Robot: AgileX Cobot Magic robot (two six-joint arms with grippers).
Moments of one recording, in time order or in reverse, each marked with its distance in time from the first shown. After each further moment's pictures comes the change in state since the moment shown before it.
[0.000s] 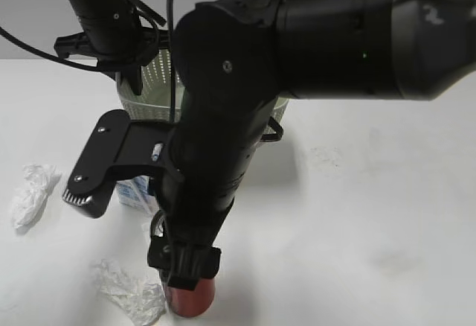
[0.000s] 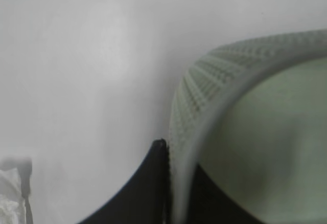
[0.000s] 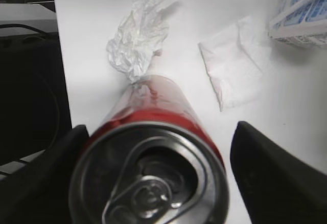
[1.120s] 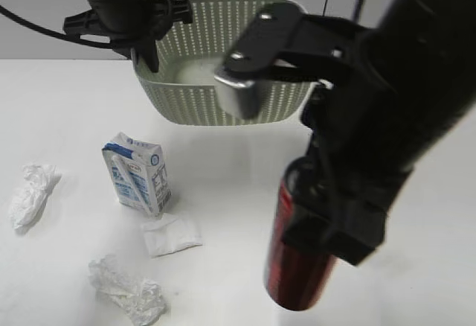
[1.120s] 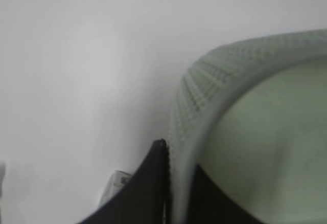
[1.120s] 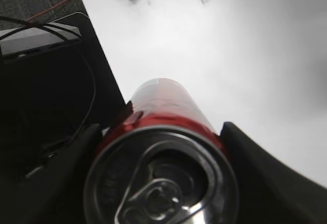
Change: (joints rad) left arm -0.045 -0.075 0.005 -0.009 -0.053 -0.072; right arm -0.126 -0.415 0.145 0.020 0.231 0.191
